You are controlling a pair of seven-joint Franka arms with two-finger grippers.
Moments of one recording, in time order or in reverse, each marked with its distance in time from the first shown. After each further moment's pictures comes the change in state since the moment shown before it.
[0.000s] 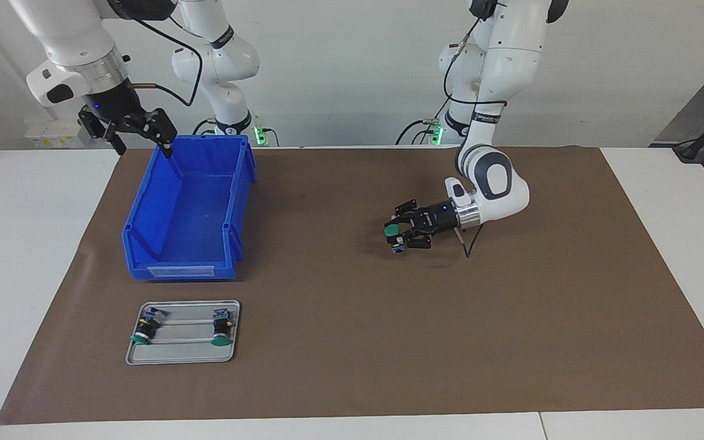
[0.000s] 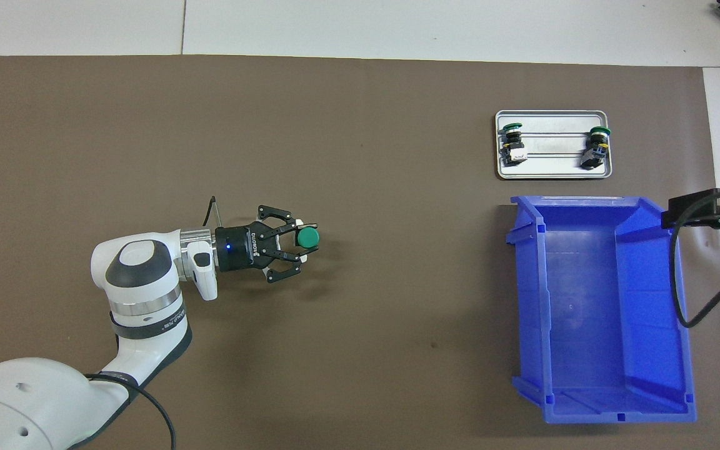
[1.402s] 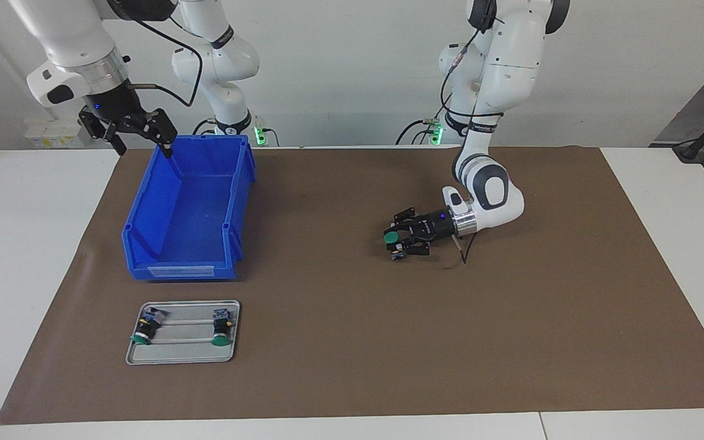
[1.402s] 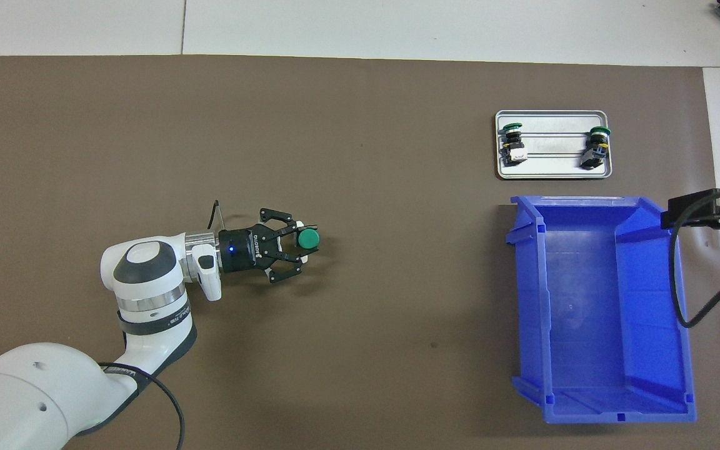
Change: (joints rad) left arm 0.005 0.050 0.004 0.007 -0.033 -0.033 0.059; right arm 0.000 0.000 0.000 -0.001 0.000 0.000 0.000
